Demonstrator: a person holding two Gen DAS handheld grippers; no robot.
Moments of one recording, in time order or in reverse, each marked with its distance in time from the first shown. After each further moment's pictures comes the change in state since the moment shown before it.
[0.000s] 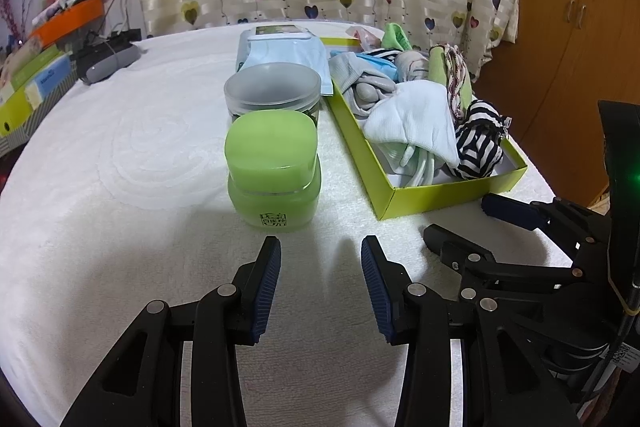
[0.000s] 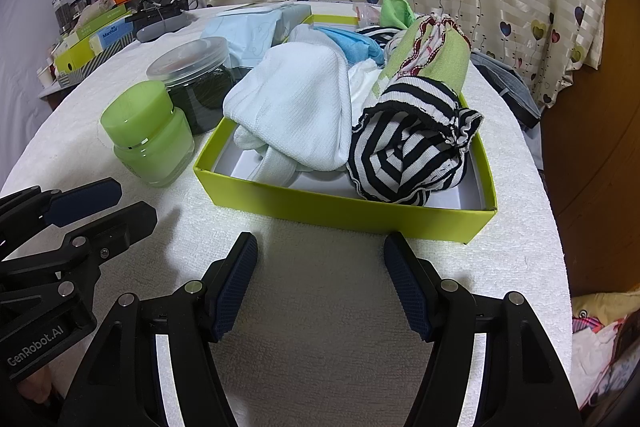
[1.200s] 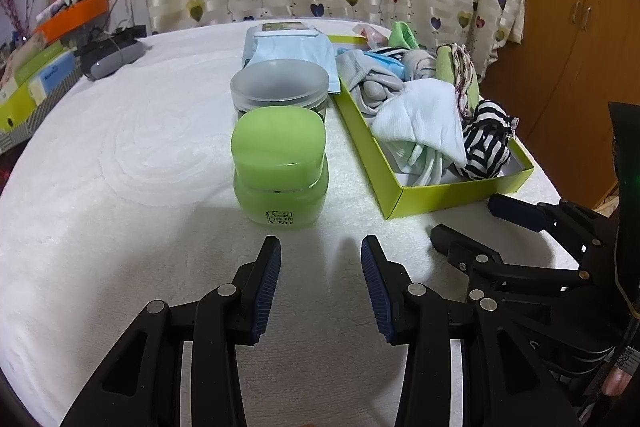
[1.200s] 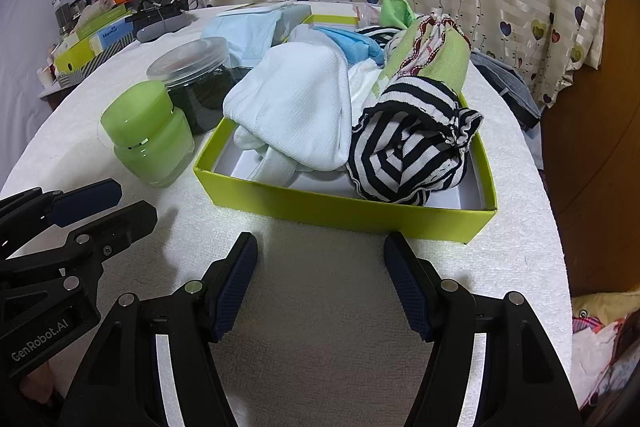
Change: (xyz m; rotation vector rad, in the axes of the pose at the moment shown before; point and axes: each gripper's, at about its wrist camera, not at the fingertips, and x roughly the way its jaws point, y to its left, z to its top) left arm 0.002 0.005 -0.002 -0.014 0.002 0.007; right arm 0.000 0.000 0.000 0.000 0.000 0.000
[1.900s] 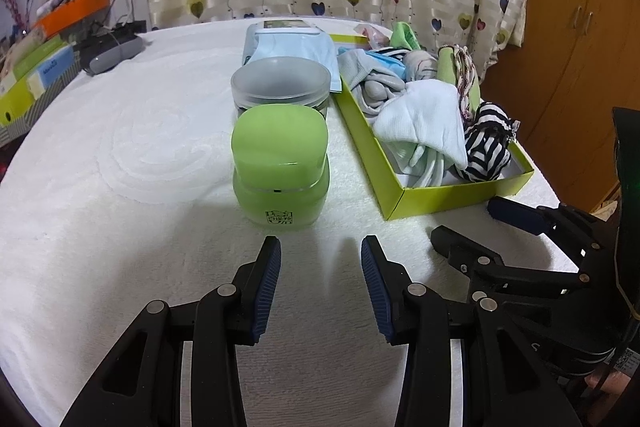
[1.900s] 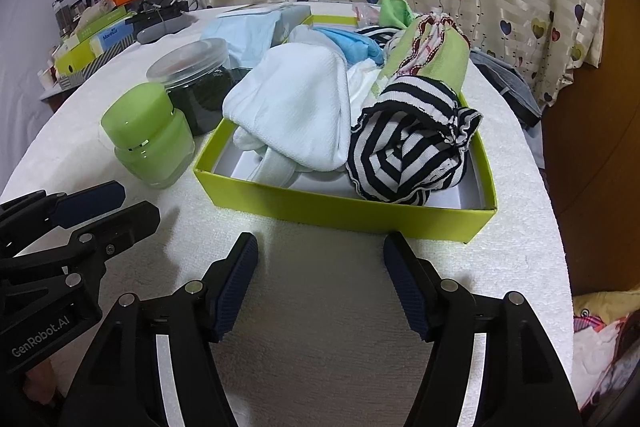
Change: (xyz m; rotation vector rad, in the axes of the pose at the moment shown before) left arm 0.003 0.000 0.001 -0.016 0.004 -0.008; right arm 0.000 -0.001 0.000 0.003 -0.001 0.004
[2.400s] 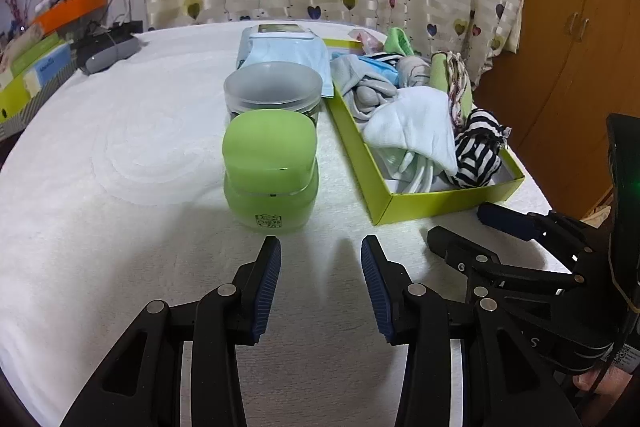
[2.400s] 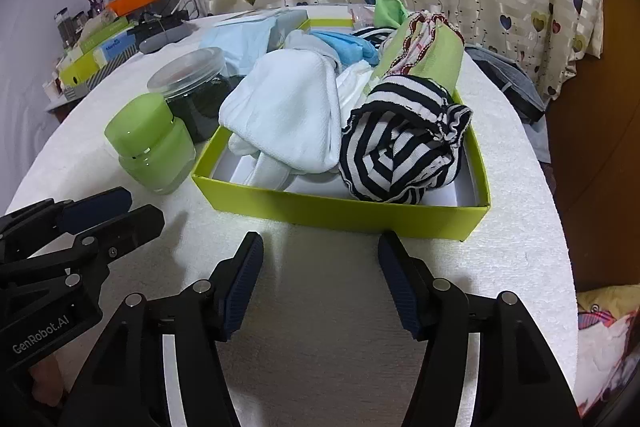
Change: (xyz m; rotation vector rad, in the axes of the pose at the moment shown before) left arm -0.003 -0.001 0.001 -0.009 -0.011 -0.024; right arm -0.003 -0.007 -0.002 0.029 -0.010 0.033
